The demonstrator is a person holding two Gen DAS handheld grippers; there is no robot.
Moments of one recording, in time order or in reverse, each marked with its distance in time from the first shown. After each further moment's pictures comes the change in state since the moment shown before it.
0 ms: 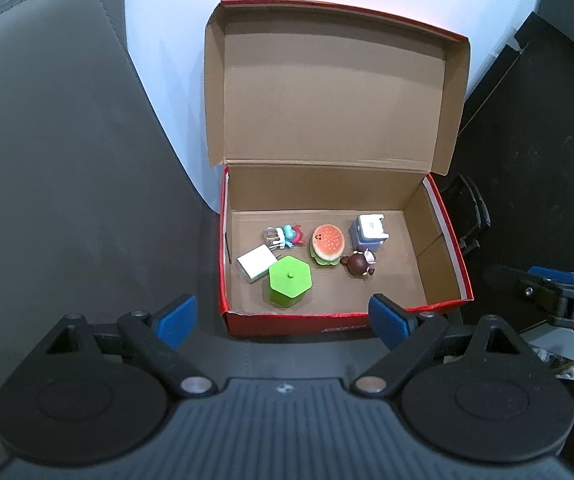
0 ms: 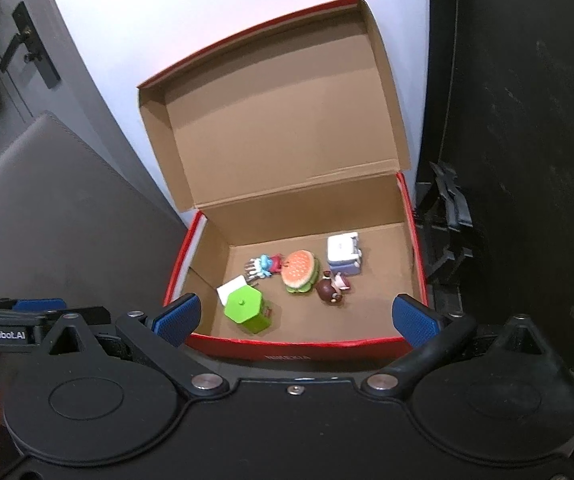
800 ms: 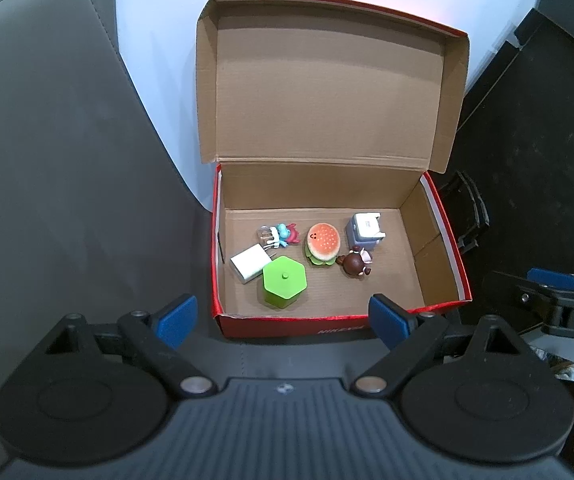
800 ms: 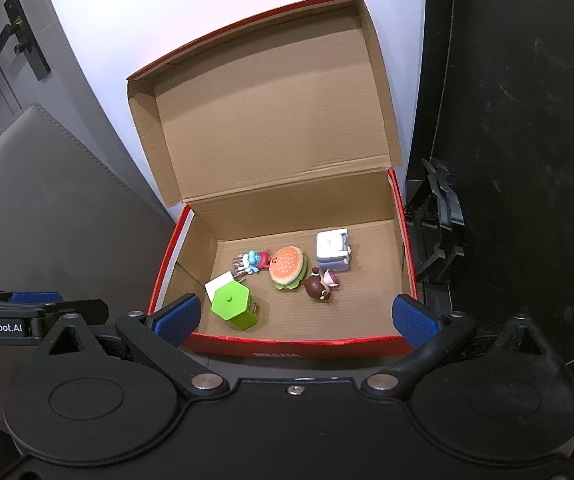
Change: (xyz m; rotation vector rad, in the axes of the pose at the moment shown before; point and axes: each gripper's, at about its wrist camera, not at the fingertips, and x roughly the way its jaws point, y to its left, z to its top) left arm 0.006 -0.002 0.003 -0.004 0.011 -0.010; right arm 0.003 0.002 0.001 -0.015 0.013 -0.025
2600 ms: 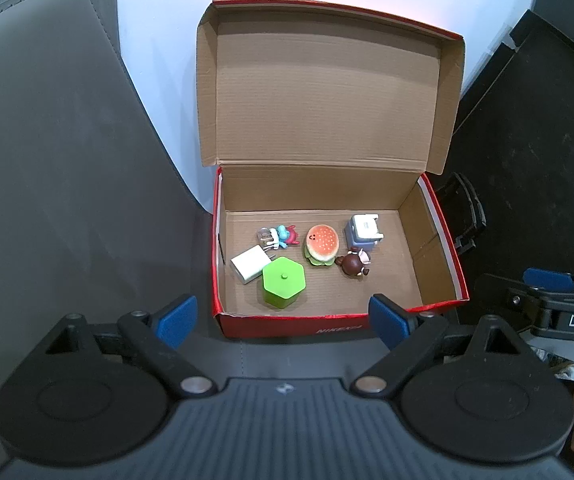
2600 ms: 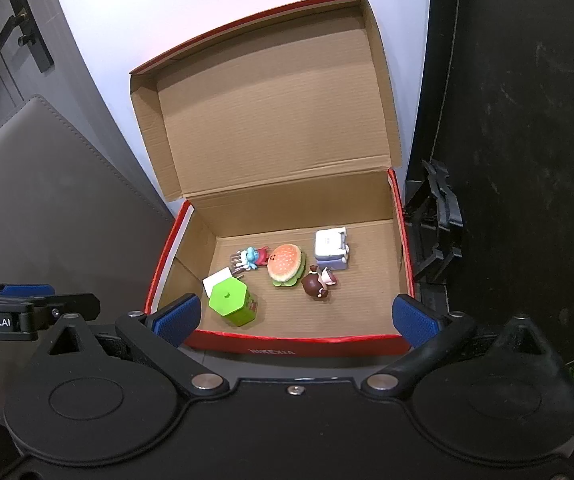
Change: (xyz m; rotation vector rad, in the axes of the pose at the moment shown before) left arm -0.005 0.001 0.000 0.000 -0.009 -0.001; right arm 0.000 0.002 0.000 -0.019 0.005 -0.005
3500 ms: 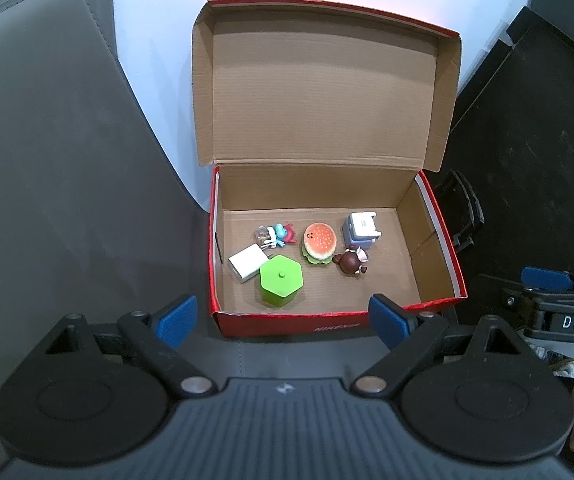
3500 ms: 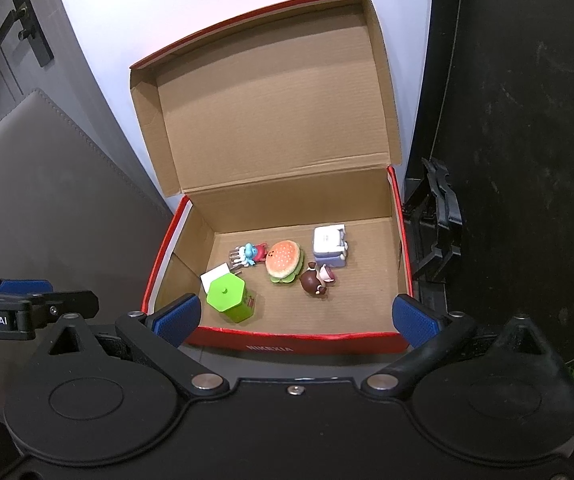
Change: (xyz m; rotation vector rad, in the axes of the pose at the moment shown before) left arm -0.001 -0.004 0.000 0.011 0.003 -0.003; right arm 0.001 0.001 -0.002 -0.001 0.004 -0.009
